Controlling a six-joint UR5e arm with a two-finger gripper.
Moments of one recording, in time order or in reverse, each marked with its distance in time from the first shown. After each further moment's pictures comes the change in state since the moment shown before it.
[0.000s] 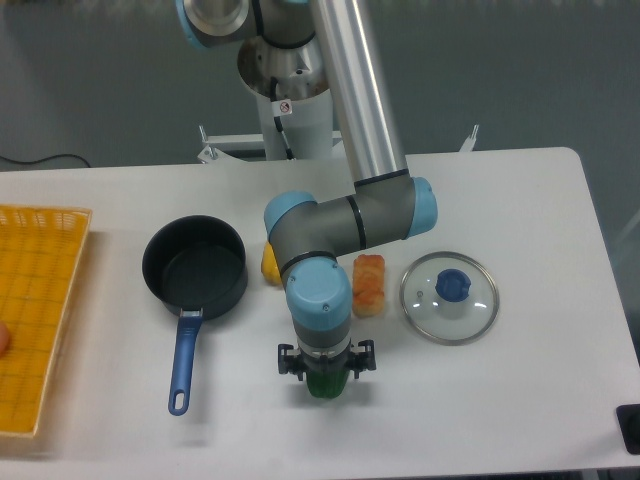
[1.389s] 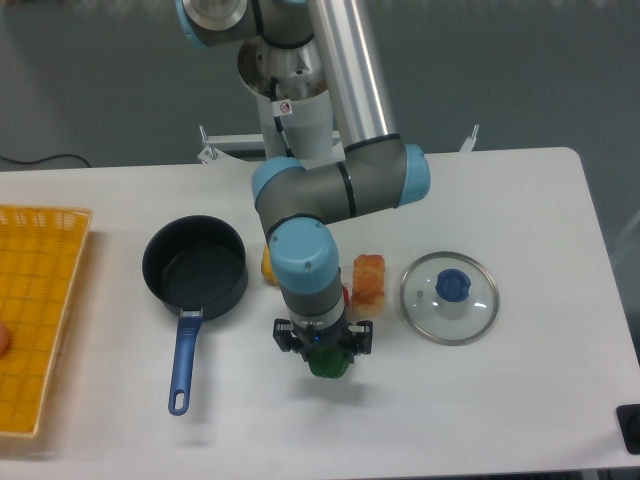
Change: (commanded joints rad) arm 0.021 0.172 -0.054 -0.078 0.045 0.210
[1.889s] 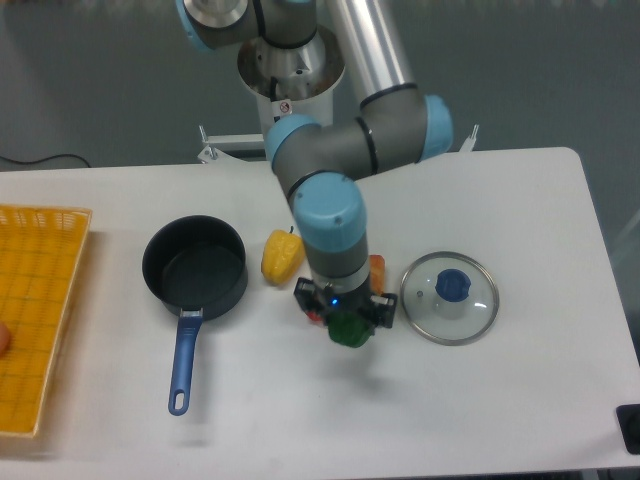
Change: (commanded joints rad) arm 0.107 0.092 -0.034 -0.080 0.000 0.336
